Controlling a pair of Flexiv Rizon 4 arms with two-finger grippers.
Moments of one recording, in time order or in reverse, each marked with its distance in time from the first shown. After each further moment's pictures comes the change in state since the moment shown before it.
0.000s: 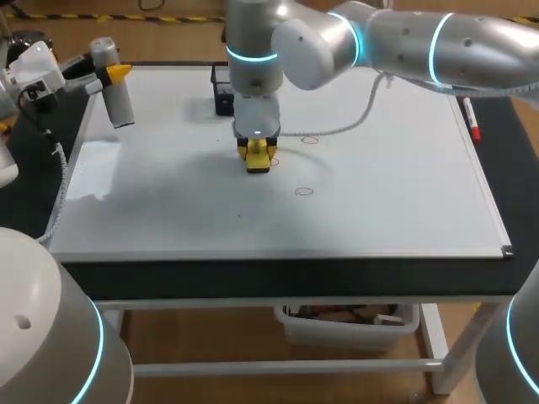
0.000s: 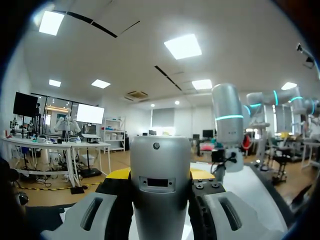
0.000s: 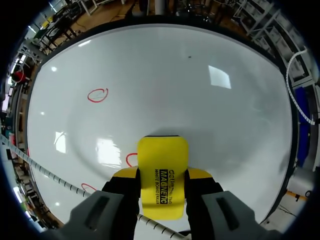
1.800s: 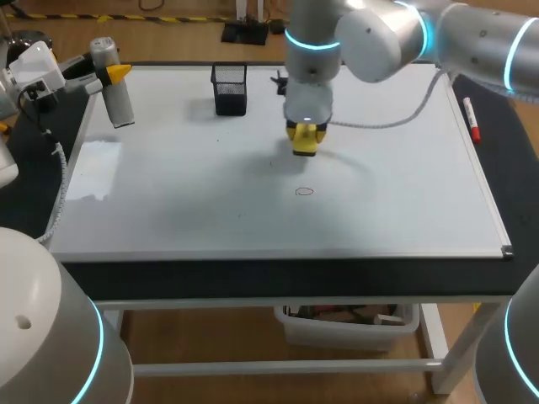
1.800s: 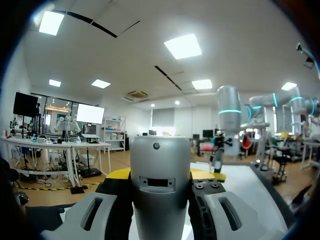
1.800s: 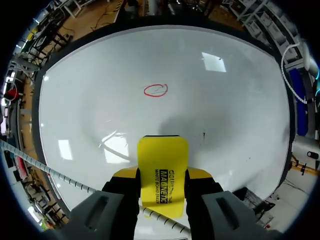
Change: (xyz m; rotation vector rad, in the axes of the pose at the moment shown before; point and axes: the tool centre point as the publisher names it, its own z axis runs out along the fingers) left arm 0.000 0.000 0.000 0.000 0.000 0.000; right arm 0.108 -0.010 -0.042 0.096 -0.015 0.159
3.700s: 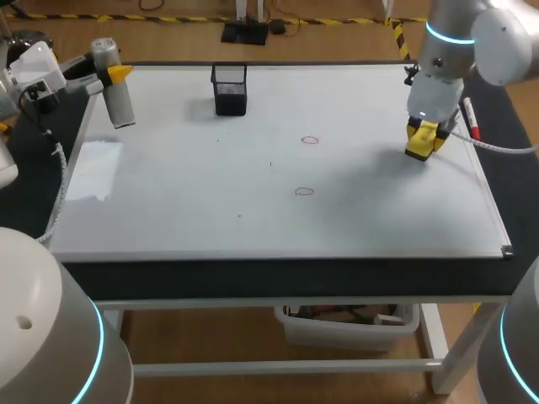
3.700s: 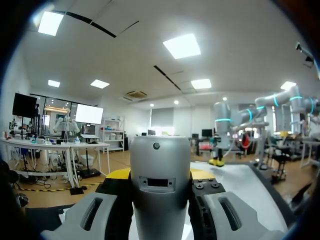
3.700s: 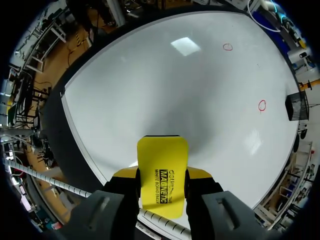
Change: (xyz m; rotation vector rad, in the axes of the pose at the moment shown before) left arm 0.010 -0.001 0.004 0.000 0.030 0.012; right arm 0.247 -0.027 0.006 -0.065 0.021 0.502
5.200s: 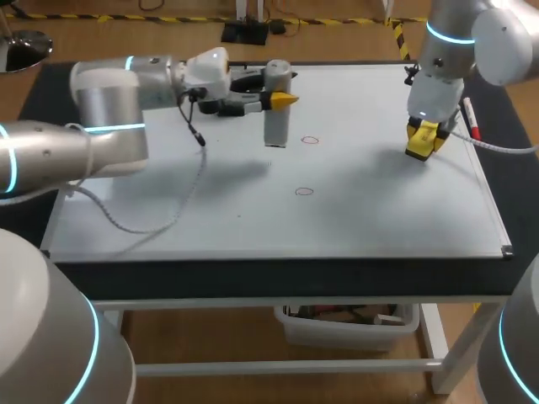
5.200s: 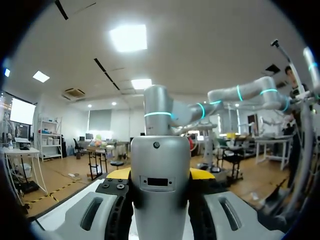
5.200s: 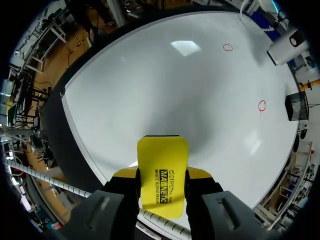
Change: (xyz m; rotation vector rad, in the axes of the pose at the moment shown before) left arm 0.245 0.023 0.252 0.039 0.542 -0.019; right arm 0.001 0.000 -0.001 0.001 0.000 0.000
